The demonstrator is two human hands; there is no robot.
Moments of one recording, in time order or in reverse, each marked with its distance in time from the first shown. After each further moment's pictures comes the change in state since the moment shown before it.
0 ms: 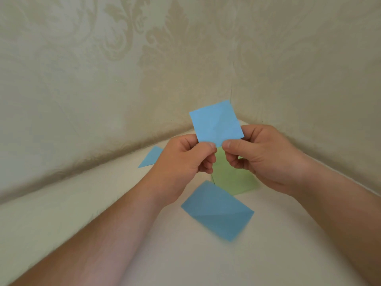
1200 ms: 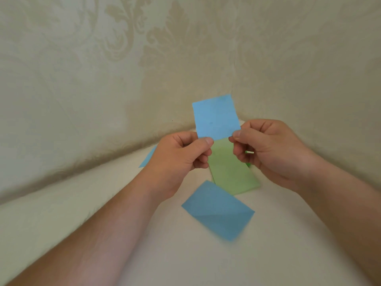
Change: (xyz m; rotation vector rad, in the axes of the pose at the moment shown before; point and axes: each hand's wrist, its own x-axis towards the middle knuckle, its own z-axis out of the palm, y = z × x) left_hand 0.005 -0.001 -0.009 -0.054 0.076 -0.017; right_hand 0.001 -0.007 -0.004 0.086 0.103 0.016
